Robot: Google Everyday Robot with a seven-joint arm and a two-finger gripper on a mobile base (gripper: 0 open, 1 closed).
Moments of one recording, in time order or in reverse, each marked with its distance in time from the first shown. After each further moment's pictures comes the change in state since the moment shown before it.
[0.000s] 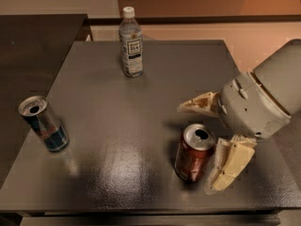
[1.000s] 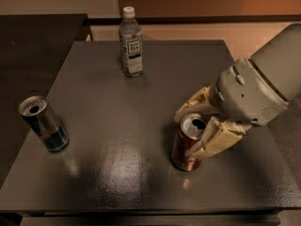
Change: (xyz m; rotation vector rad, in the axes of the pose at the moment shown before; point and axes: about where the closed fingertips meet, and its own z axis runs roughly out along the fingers) arm -0.011 -0.016 -0.010 0.026 0.001 -0.007
